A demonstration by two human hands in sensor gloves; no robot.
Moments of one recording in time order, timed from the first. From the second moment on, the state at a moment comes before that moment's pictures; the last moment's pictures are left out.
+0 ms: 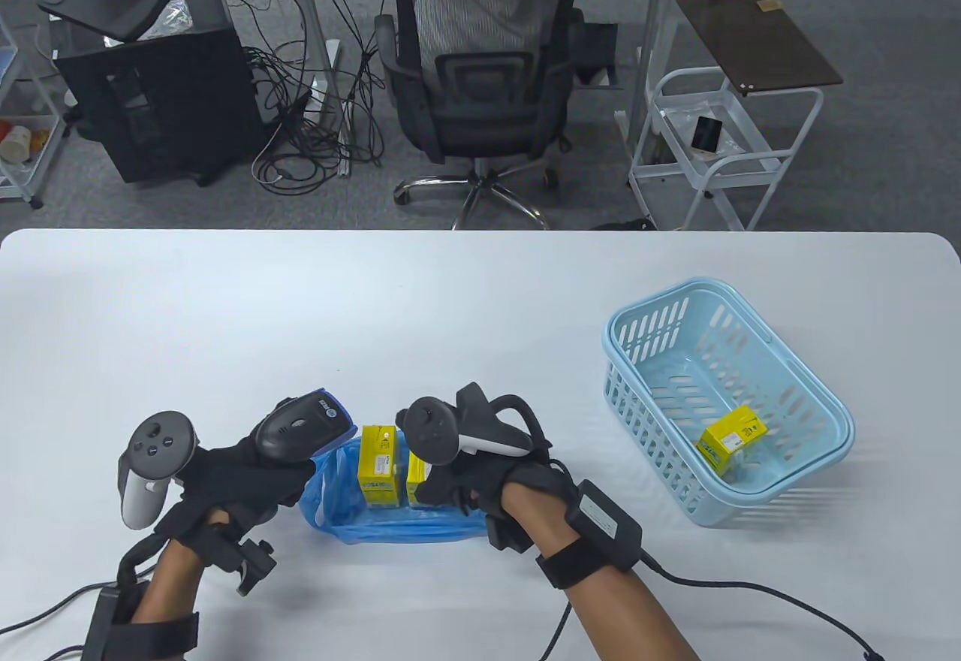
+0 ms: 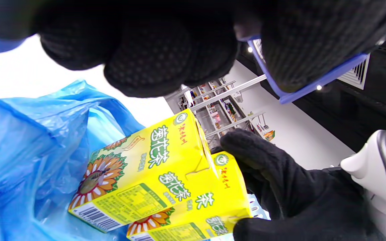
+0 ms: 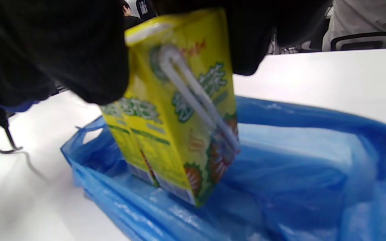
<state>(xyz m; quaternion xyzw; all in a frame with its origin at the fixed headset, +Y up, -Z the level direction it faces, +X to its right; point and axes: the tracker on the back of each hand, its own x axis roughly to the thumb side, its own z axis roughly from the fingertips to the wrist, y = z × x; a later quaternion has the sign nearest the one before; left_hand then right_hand) -0.325 -0.717 -0.305 -0.09 -0.14 0.55 0.82 -0.038 -0.685 -0.338 0.30 0.13 0.94 0.06</state>
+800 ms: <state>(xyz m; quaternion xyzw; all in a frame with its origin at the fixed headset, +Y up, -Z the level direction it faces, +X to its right) -0.323 -0.718 -0.305 -0.10 -0.13 0.54 0.83 -0.034 -0.695 -0.348 0.30 0.18 0.93 0.11</state>
